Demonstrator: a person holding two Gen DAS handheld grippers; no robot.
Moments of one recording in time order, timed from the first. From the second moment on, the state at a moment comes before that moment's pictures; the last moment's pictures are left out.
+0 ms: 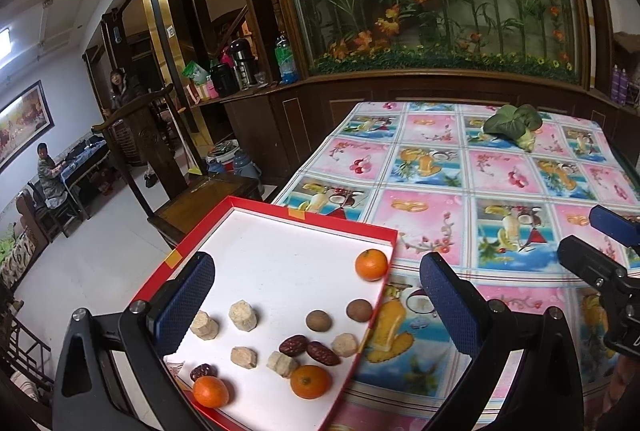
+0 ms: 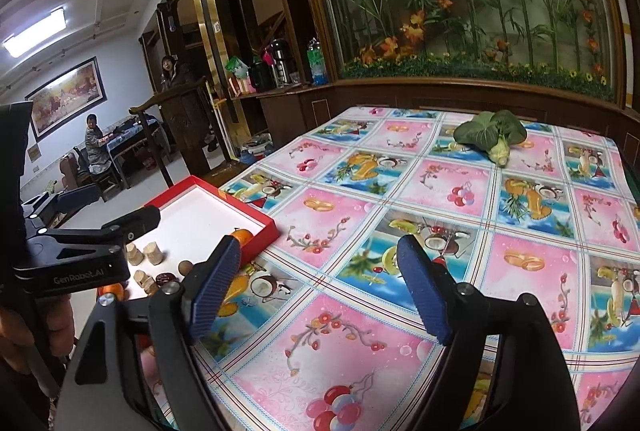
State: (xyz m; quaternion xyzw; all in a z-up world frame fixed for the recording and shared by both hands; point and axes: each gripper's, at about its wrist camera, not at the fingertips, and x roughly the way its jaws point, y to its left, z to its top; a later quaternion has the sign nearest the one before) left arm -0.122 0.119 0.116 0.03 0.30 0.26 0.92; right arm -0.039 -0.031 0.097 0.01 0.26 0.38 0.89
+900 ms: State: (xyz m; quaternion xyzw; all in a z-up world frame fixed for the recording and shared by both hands) left arm -0.204 0.145 0.160 -0.01 0.19 0.31 0.93; right arm -0.106 0.006 0.118 0.00 0.16 0.38 0.91
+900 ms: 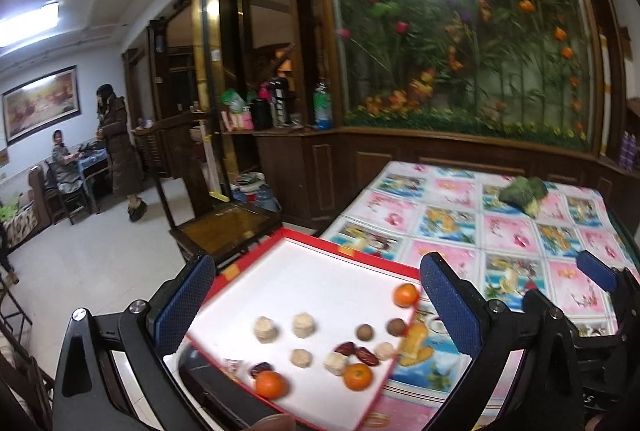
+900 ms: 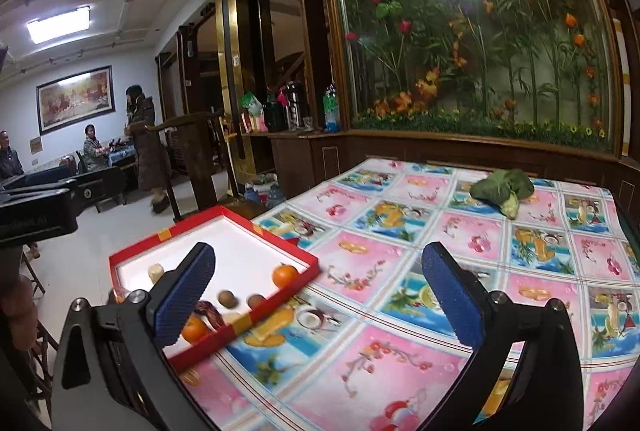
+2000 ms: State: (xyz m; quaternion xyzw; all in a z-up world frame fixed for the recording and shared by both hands) left arm -0.236 0.198 0.144 -0.04 0.19 0.35 0.92; right arm -0.150 0.066 0.121 -0.03 0.14 0.41 0.90
